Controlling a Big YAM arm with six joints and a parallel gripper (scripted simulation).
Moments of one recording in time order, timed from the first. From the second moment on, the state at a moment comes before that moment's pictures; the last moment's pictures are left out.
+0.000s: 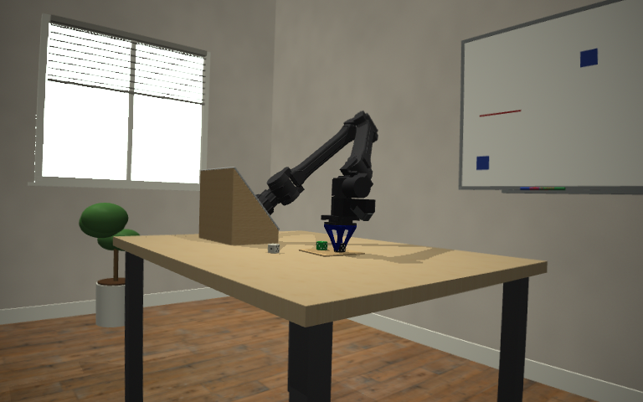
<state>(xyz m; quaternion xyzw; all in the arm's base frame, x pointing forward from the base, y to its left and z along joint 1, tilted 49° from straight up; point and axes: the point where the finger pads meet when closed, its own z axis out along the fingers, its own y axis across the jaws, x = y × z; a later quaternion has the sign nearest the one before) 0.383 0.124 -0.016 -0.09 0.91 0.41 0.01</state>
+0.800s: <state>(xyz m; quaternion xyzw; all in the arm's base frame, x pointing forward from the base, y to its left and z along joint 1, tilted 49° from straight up) 0.384 0.123 -0.016 -0.09 0.91 0.41 0.01</state>
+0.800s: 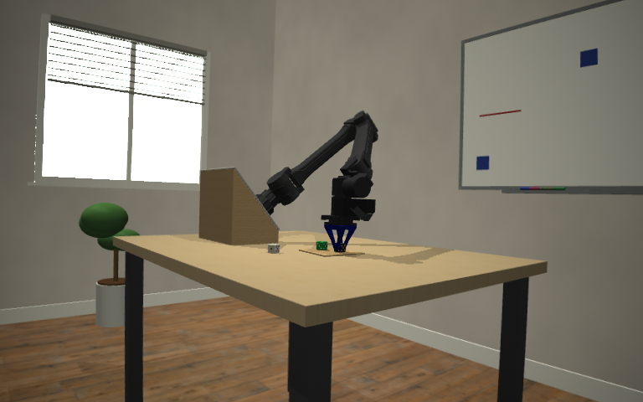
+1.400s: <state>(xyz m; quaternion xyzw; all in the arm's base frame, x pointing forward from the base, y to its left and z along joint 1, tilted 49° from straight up) 0.384 0.123 -0.017 -0.09 0.91 0.41 0.01</state>
